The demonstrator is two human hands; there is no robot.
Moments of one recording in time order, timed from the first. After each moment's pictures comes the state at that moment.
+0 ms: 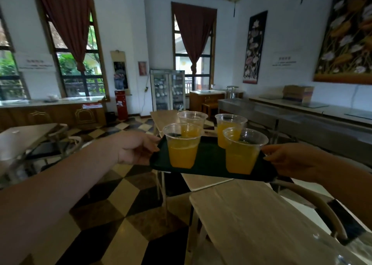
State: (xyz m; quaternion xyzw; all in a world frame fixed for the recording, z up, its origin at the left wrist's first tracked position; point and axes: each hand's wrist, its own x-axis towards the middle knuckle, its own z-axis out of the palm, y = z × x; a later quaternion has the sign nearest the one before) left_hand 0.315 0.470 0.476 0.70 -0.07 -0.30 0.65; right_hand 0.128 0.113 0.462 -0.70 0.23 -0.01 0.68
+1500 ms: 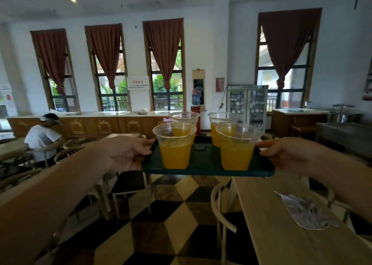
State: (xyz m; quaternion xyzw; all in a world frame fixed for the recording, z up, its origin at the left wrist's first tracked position) left_hand 0.573 0.535 0.521 0.73 0.02 -0.08 0.68; right_hand 0.601 0.133 0.512 -0.70 0.00 0.11 0.71
